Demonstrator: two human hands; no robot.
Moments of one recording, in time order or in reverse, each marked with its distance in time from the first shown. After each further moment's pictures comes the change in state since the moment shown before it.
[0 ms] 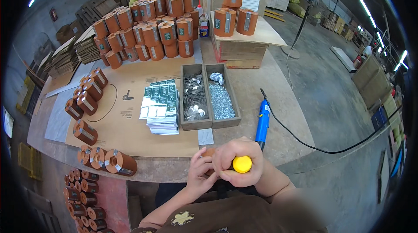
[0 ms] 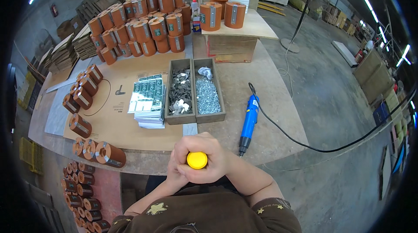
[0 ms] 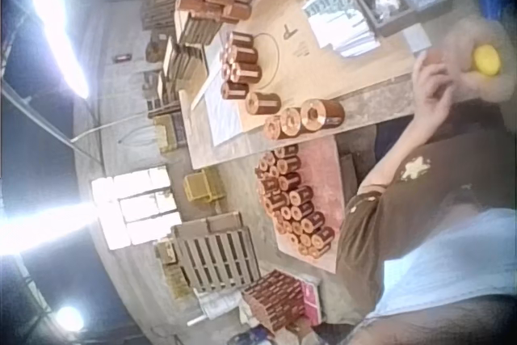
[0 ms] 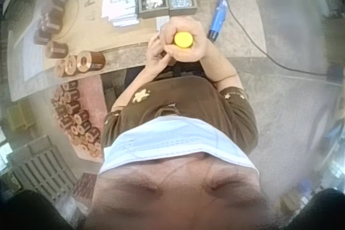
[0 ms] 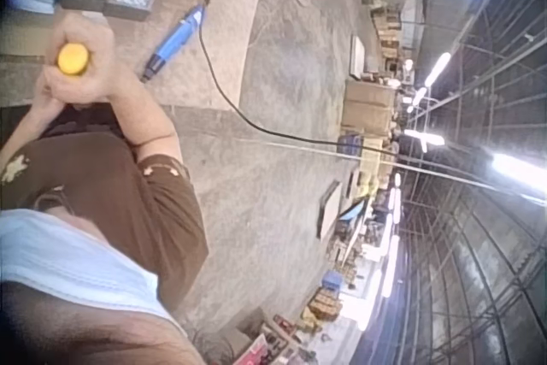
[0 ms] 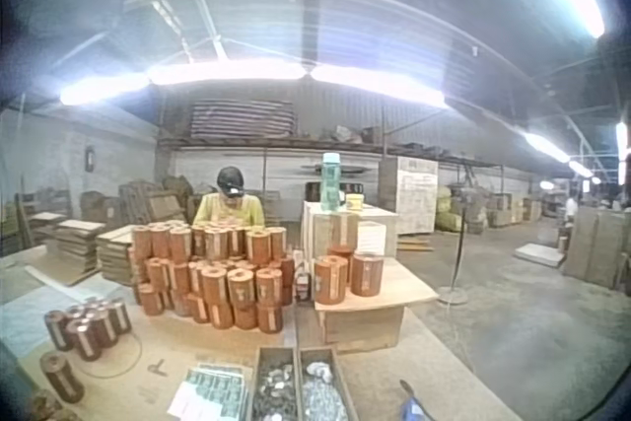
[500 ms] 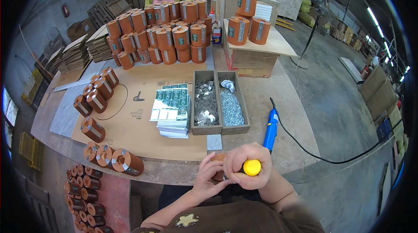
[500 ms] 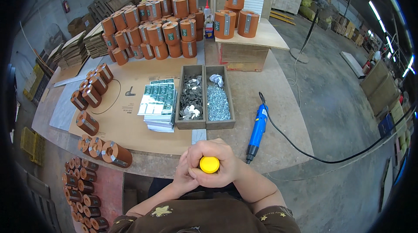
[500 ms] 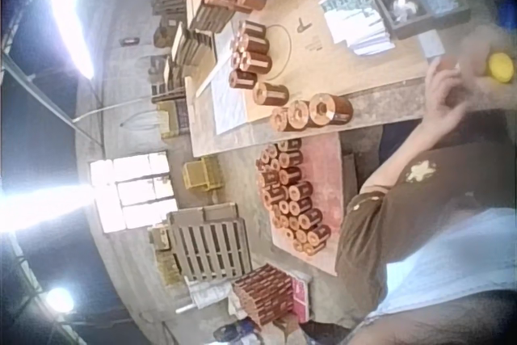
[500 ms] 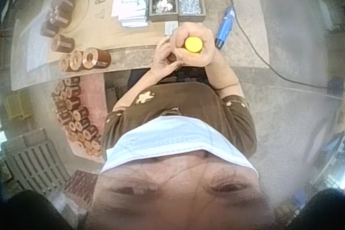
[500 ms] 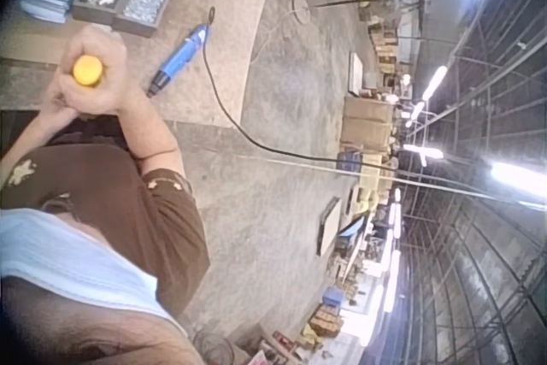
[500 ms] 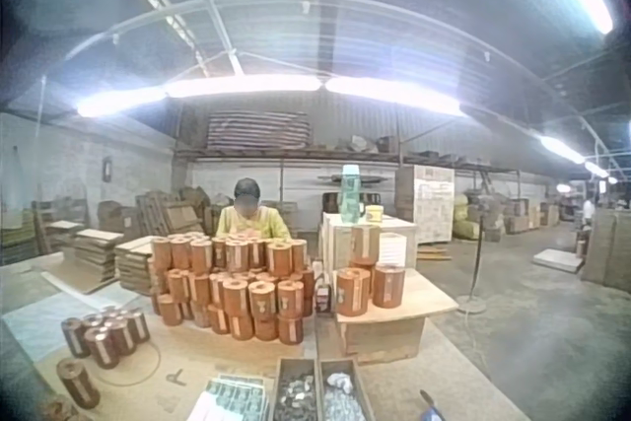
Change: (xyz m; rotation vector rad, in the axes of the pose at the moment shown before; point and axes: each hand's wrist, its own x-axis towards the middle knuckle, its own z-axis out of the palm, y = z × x) left_hand 0.001 -0.003 -0.005 0.109 -0.066 0.104; right_hand -0.005 0.003 0.001 -0.003 0.034 0.021
